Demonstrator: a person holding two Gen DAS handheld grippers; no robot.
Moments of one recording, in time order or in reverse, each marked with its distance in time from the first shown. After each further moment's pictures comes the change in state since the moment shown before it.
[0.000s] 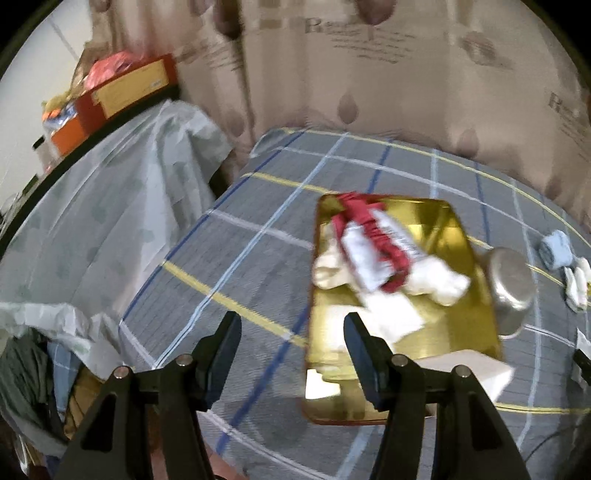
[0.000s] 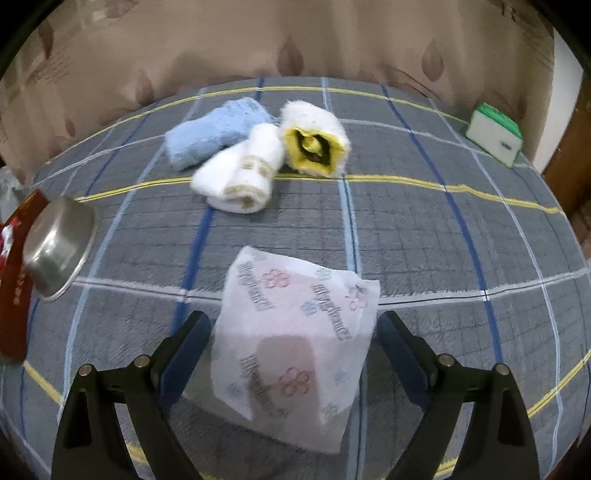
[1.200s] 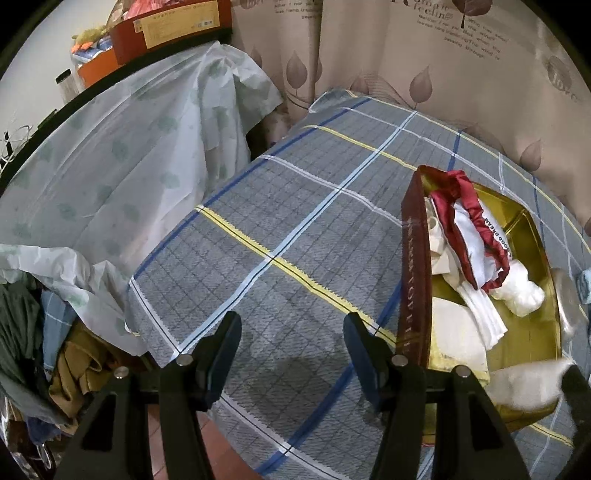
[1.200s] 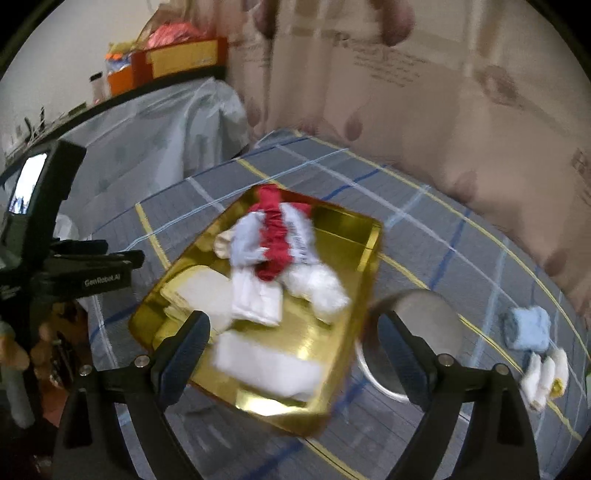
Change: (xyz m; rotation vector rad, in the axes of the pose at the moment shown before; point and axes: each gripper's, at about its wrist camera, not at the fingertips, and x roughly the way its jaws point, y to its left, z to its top) left arm 0.060 0.076 -0.017 -0.175 0.124 0.037; right arm -0.109 0.310 -0.008 -0.653 -0.183 0.407
